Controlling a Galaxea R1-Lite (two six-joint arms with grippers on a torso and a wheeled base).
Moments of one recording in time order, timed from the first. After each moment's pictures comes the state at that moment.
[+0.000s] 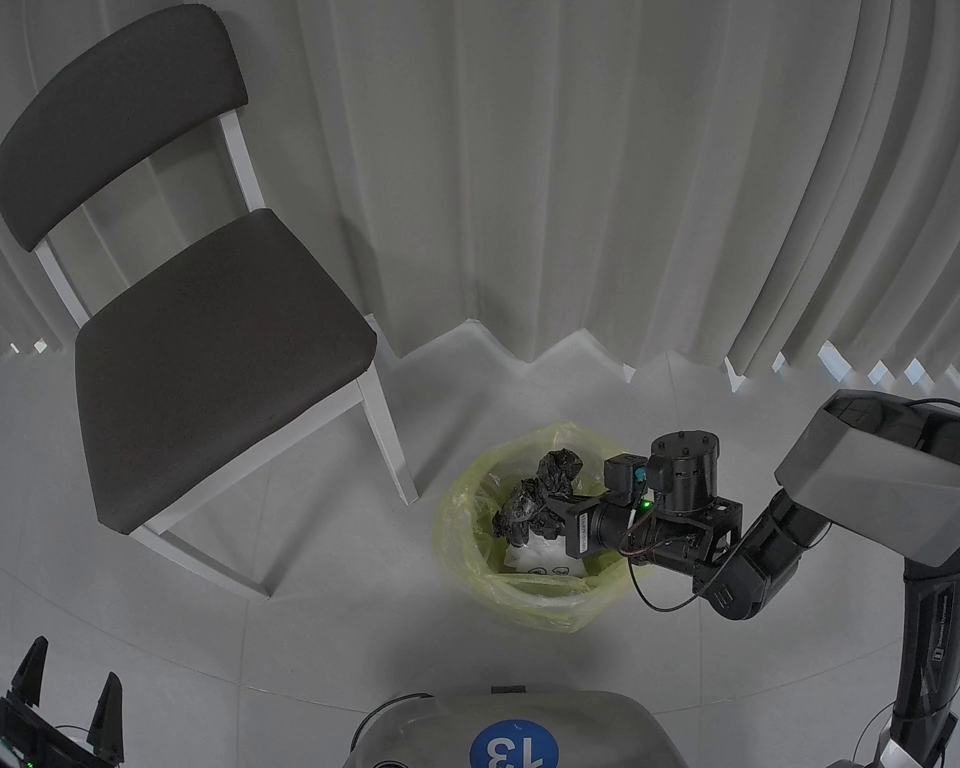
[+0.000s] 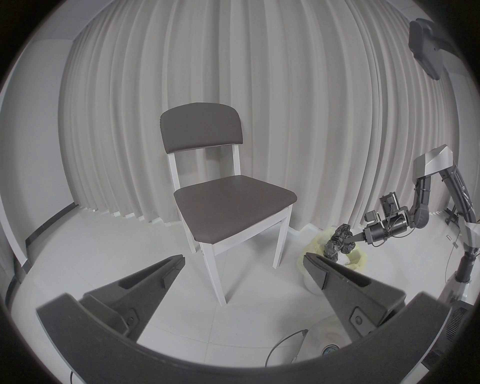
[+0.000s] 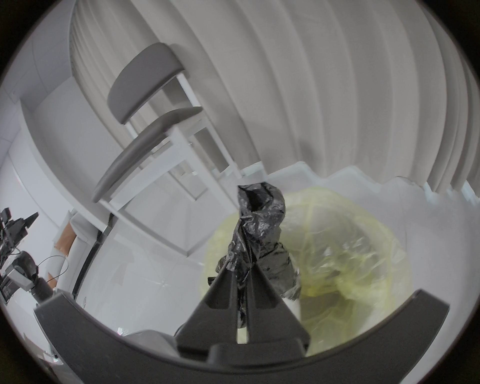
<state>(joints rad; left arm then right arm) 0.00 0.02 -0.02 0.00 0.00 0.00 0.52 2.30 -0.89 -1.04 0.15 0.17</state>
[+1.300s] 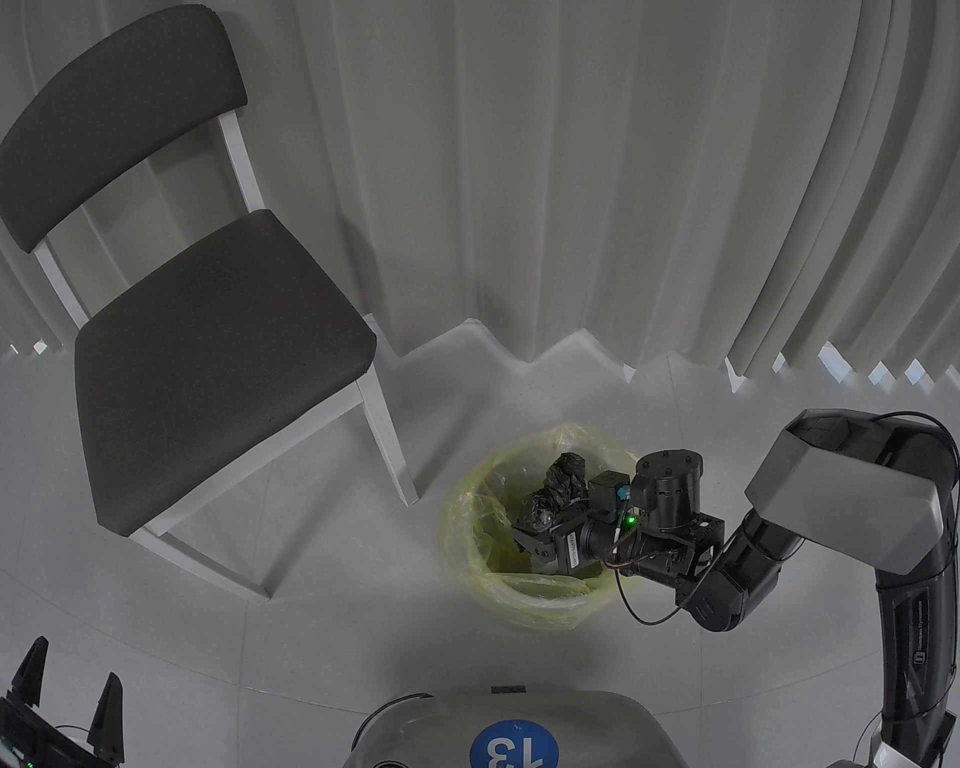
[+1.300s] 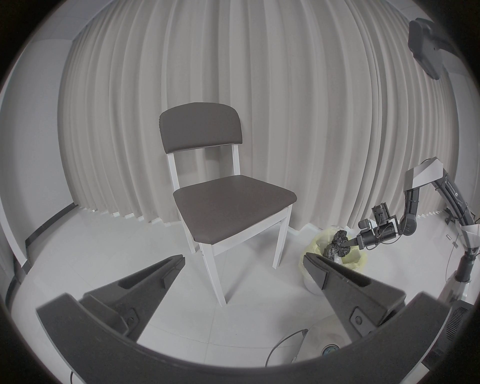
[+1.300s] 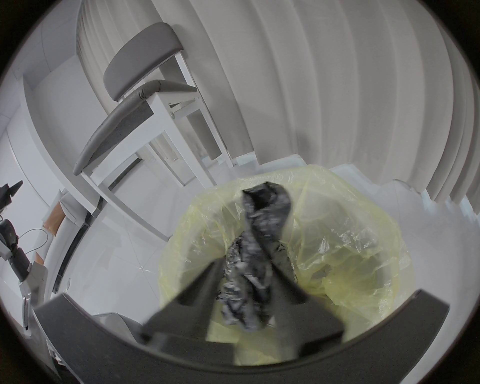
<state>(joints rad) 0.00 0.02 -0.02 0.00 0.00 0.00 0.52 2.39 -0.92 -1.10 0.13 0.03</state>
